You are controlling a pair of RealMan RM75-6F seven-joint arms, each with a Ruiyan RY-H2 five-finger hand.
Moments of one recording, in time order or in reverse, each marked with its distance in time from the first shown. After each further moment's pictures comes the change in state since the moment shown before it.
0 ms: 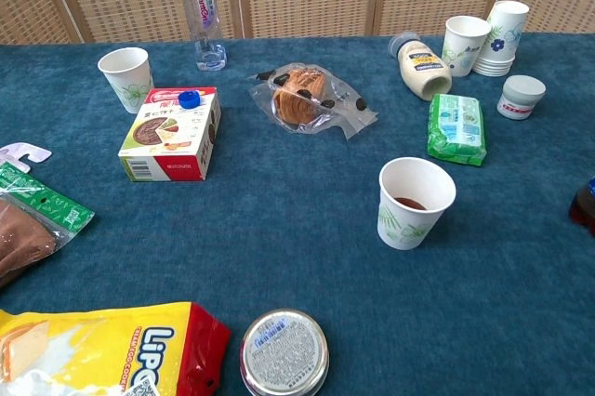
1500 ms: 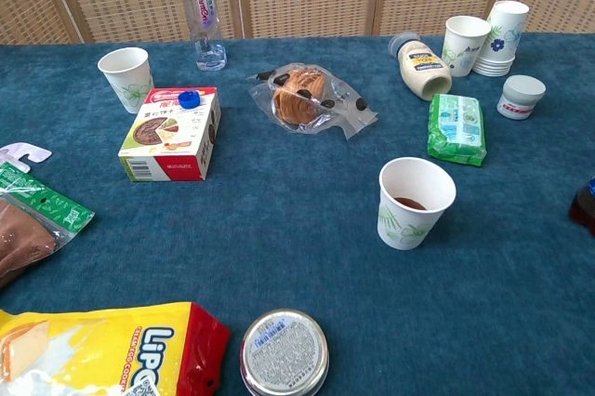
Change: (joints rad) left arm -0.006 -0.043 -0.012 0.009 -0.020 -0.006 0.089; right arm 0.181 -0.231 -0.133 0.547 -0.240 -0.129 1.072
